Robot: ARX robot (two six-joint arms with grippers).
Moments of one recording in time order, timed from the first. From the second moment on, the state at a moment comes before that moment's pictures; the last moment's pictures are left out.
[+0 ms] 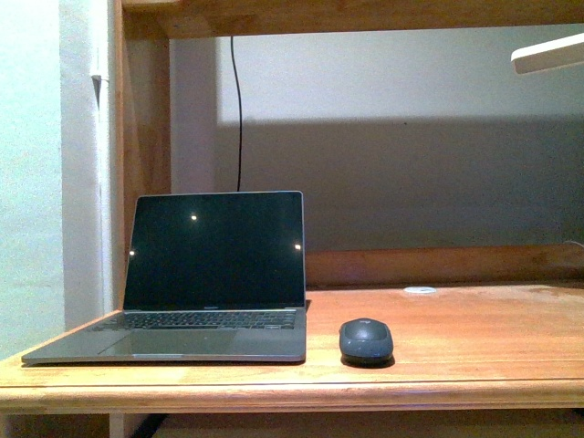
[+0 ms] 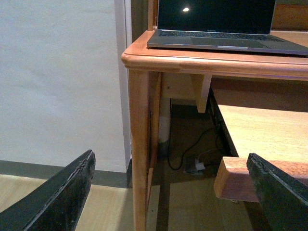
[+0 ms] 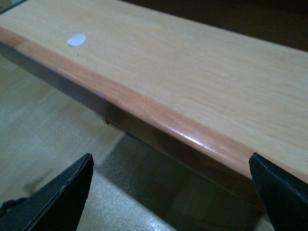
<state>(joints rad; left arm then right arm) -0.01 0.01 0.01 0.00 0.00 -0.01 0.03 0.79 0.36 -0.10 -0.60 -0.31</state>
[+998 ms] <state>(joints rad) -0.01 0.01 0.01 0.00 0.00 -0.01 0.49 1.62 0.68 0.46 -0.11 -0.16</state>
